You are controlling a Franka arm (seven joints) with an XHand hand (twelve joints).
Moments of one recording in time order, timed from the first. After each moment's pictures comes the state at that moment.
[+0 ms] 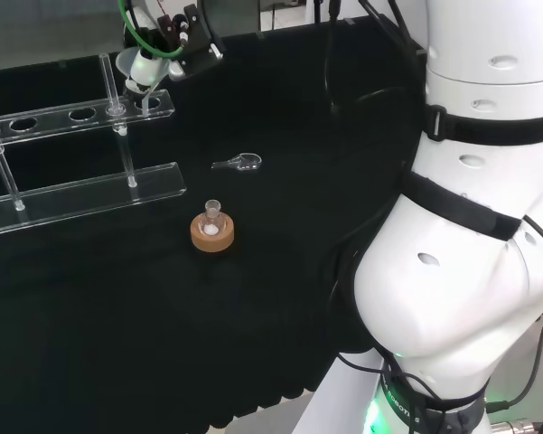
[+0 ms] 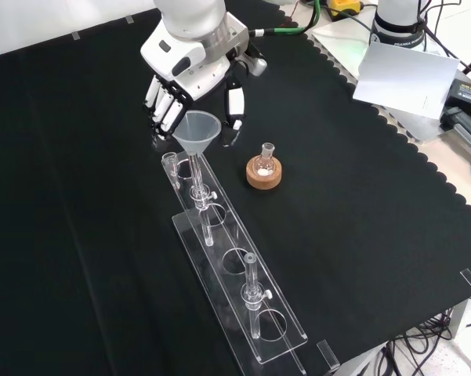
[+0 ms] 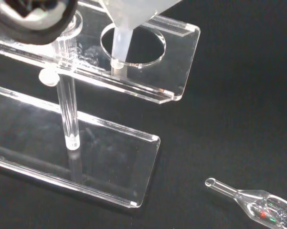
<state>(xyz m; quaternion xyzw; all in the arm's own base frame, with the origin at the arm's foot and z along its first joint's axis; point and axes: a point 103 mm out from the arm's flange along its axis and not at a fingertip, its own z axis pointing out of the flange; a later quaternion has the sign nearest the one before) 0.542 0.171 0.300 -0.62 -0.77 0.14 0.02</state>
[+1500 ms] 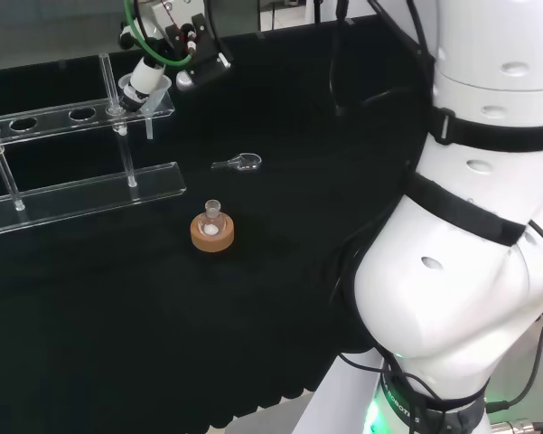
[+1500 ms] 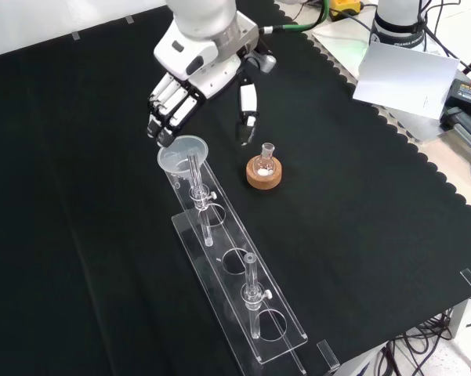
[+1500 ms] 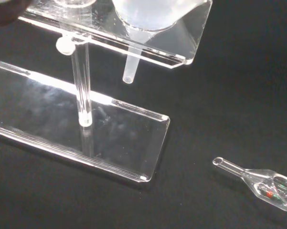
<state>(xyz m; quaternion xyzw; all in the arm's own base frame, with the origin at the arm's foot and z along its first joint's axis) 0.518 0.165 0.296 -0.61 -0.78 0.14 0.03</state>
